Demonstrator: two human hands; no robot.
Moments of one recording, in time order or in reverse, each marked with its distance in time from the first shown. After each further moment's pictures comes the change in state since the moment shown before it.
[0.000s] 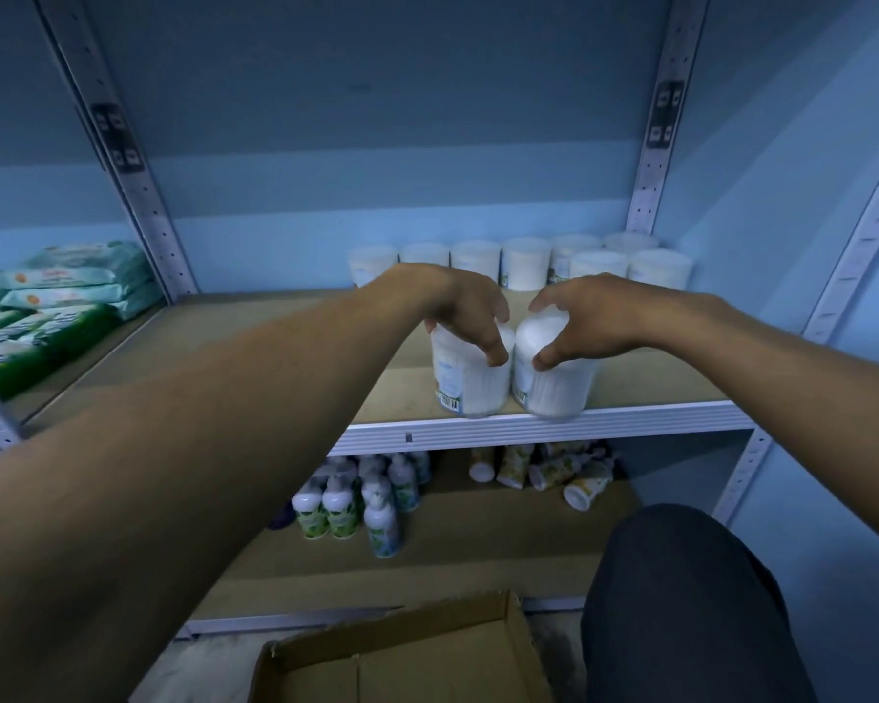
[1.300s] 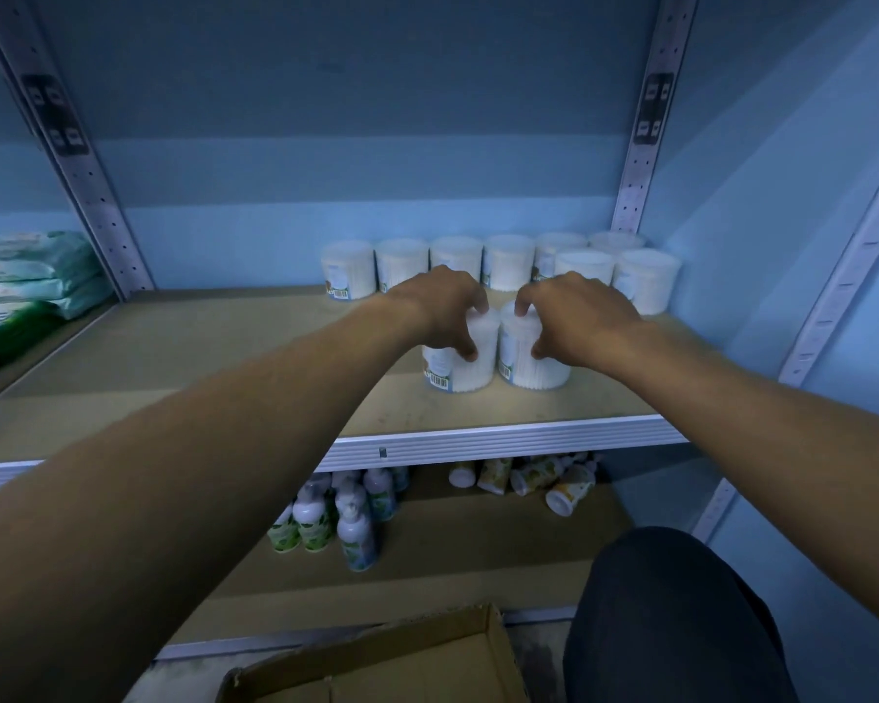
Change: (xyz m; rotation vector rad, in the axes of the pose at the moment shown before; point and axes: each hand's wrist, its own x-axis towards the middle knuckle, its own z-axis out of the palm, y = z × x) left_hand 0.035 -0.019 0.026 -0.056 0.324 0.076; right_hand 0.035 0.006 0.026 -0.196 0.284 -0.005
